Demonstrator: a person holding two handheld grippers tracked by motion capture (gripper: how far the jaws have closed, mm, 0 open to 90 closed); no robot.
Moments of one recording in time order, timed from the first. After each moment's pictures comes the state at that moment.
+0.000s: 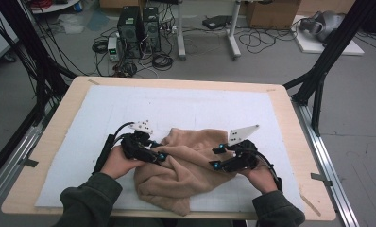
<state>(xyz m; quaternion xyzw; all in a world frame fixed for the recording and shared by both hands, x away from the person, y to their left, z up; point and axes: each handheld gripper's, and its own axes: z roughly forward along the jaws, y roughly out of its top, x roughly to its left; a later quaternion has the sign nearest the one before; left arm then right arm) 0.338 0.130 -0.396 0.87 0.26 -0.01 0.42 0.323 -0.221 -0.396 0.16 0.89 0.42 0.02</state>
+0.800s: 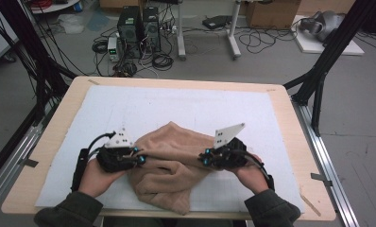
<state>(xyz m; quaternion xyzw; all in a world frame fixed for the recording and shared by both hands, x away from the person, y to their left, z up) 0.274 0.167 -0.383 0.86 0.28 0.11 0.41 0.307 -0.182 -0.368 0.10 0.91 0.40 0.04</state>
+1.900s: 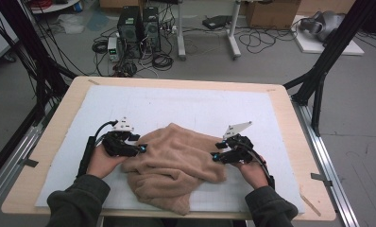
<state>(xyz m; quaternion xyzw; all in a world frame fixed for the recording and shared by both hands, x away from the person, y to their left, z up) 0.352 0.181 -0.415 0.85 0.34 0.12 0.38 0.350 -0.220 -0.423 0.26 0.89 0.36 0.07</state>
